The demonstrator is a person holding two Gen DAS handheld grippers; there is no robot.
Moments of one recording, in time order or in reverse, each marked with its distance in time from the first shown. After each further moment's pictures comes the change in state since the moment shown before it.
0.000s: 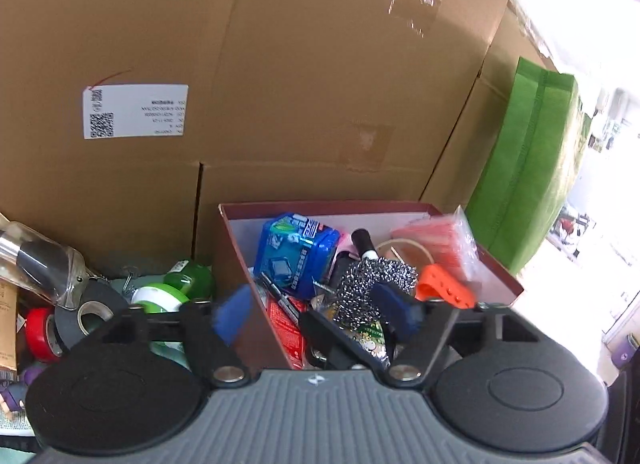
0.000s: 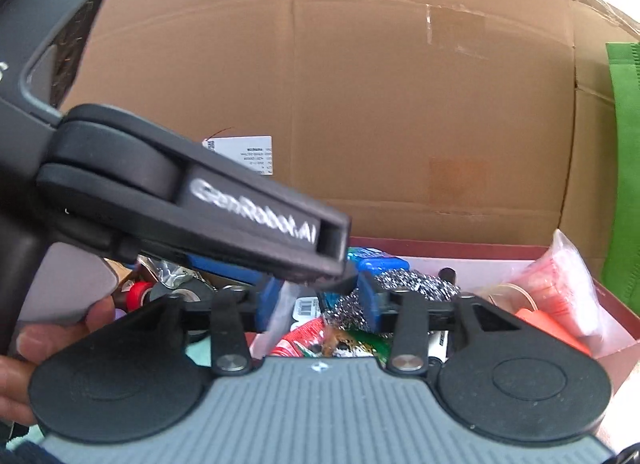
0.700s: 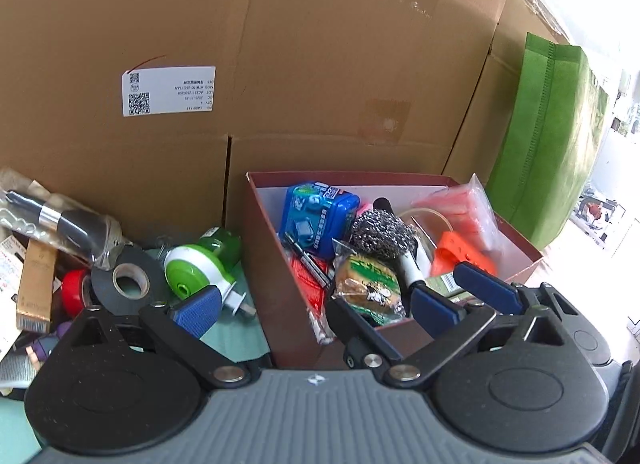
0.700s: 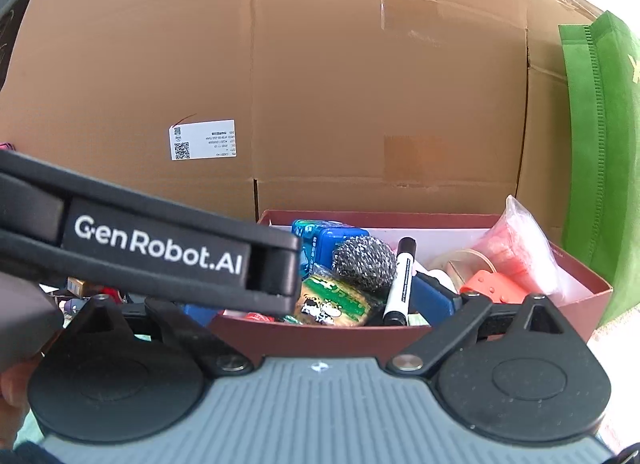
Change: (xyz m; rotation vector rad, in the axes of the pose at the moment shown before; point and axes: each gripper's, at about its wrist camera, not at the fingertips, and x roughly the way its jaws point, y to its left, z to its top) left arm -0.017 -0.012 -0.026 0.026 0.033 0.115; right arm -0.020 -0.011 -0.009 0.041 0.036 -0.110
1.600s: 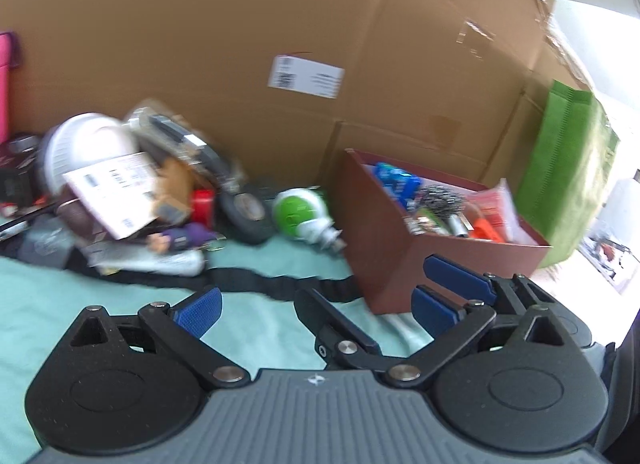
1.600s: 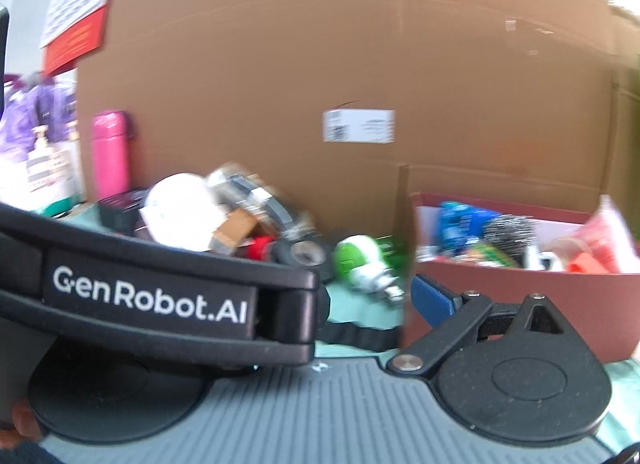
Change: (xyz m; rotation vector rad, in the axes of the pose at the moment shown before) left arm -0.105 0.060 -0.085 -0.155 -0.088 0.101; right arm -0.070 0.112 -0.025 -0.098 0.017 0.253
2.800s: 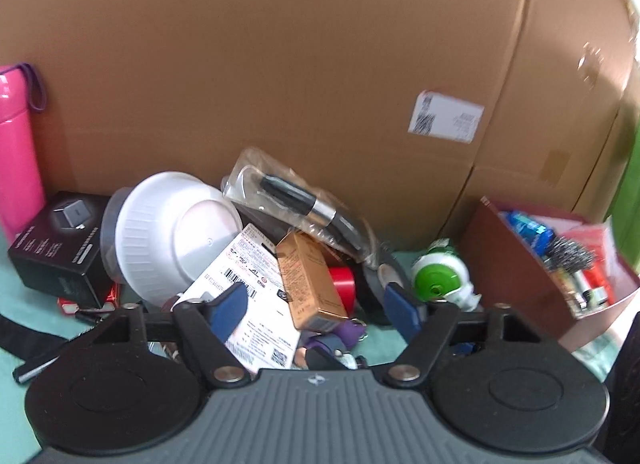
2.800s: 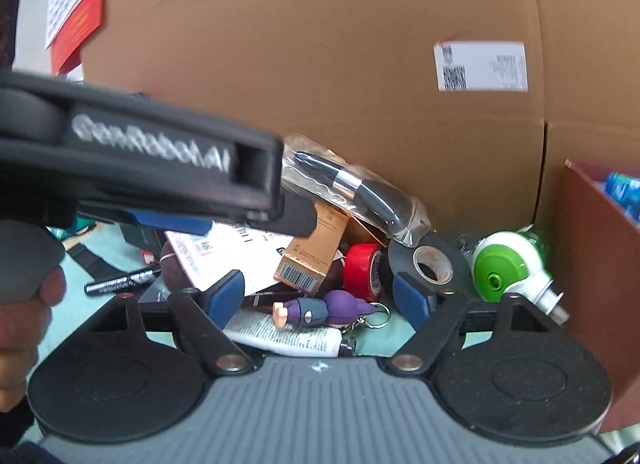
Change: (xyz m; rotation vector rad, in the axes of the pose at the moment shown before) left arm 0.061 0.091 0.079 0.052 0.054 0.141; right arm 0.129 0.045 0.017 0.125 0.095 0.167
